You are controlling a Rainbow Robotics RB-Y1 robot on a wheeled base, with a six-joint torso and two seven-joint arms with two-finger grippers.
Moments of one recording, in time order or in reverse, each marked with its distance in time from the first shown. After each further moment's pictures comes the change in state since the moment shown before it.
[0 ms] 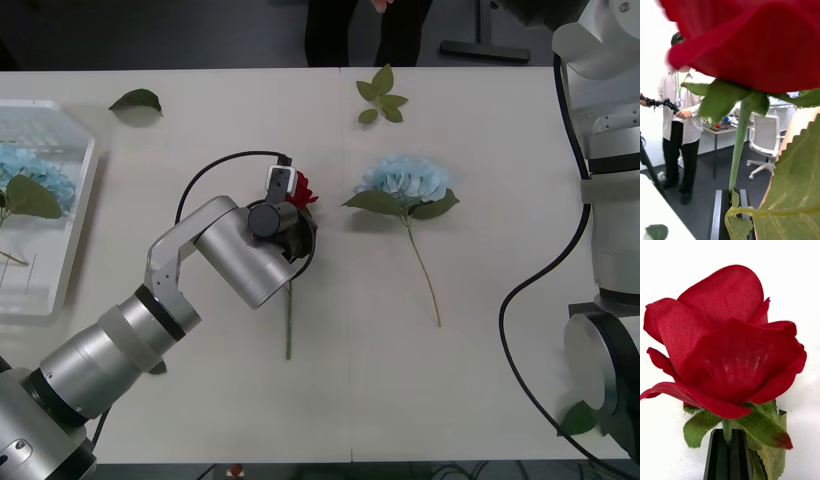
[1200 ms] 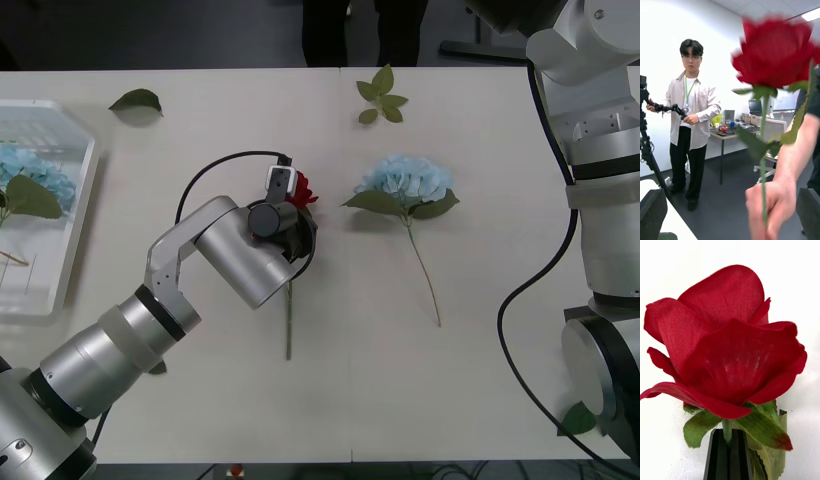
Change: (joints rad) right arm 0.000 0.000 0.060 0.000 -0.073 -0.046 0.030; left arm 0.000 0.000 0.000 0.000 0.000 0.000 0.000
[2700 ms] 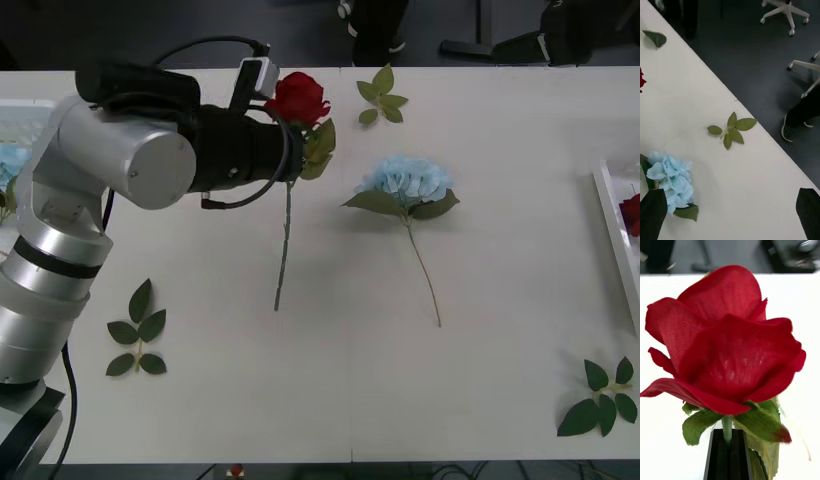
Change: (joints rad) right arm 0.026 -0.415 -0.150 -0.024 0.423 0.824 -0.414; left arm 0.000 0.093 0.414 -0.394 0.663 0.165 -0.528
